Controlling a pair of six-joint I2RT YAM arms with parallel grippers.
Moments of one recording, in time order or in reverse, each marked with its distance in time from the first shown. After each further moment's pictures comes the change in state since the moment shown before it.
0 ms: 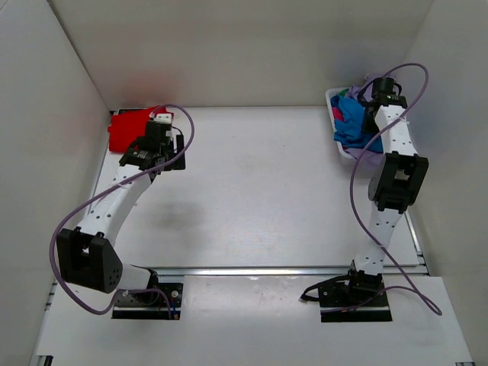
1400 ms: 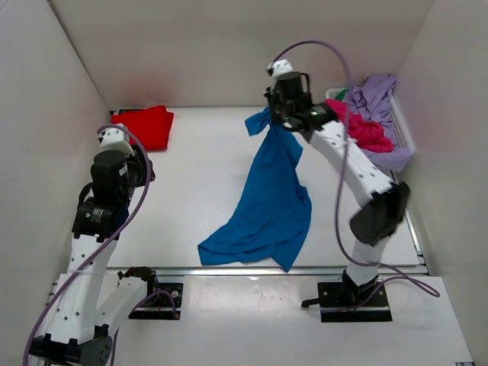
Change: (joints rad) left arm 0.086 -0.567 -0.122 -0.008 0.084 -0.108; right arm 0.687 -0.387 -0.148 0.268 -0.027 0.026
